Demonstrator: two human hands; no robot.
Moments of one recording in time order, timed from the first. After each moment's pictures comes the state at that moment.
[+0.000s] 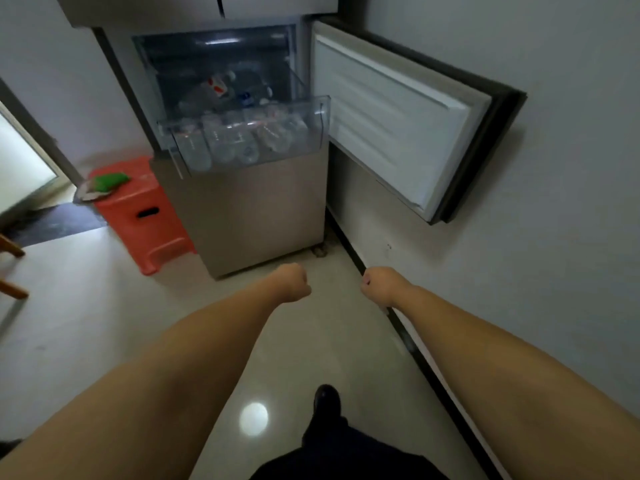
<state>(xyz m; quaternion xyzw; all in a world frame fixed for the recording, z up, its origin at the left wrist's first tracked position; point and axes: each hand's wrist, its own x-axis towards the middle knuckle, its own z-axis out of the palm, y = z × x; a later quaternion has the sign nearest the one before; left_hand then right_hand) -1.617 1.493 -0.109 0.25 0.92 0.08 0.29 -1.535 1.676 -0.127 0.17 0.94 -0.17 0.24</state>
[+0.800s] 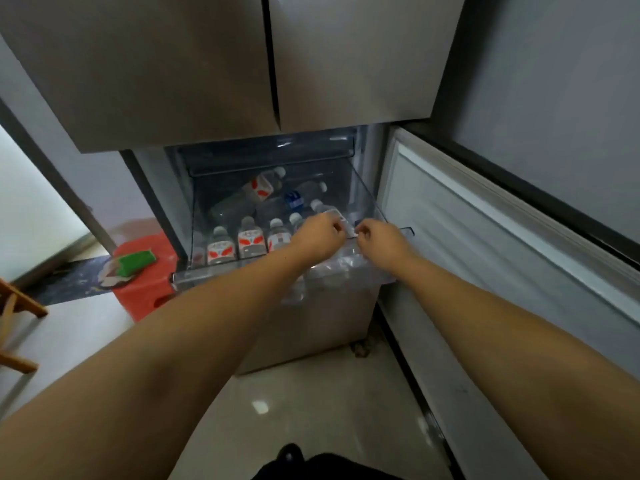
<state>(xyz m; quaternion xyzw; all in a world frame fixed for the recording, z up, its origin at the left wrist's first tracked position) -2.038 1.592 0.000 0.21 0.93 0.30 0.07 -1.997 1.729 -0.020 0.12 0.96 -0.27 -0.04</state>
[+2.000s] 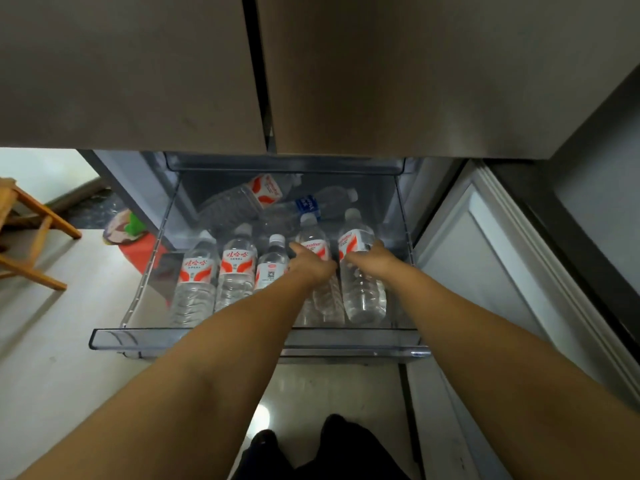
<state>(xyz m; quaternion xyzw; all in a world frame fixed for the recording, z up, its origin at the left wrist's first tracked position) -2.183 1.645 -0.089 -0.25 0.83 0.41 0.27 -2.198 1.772 -0.103 0.25 0.82 -0.46 0.24</state>
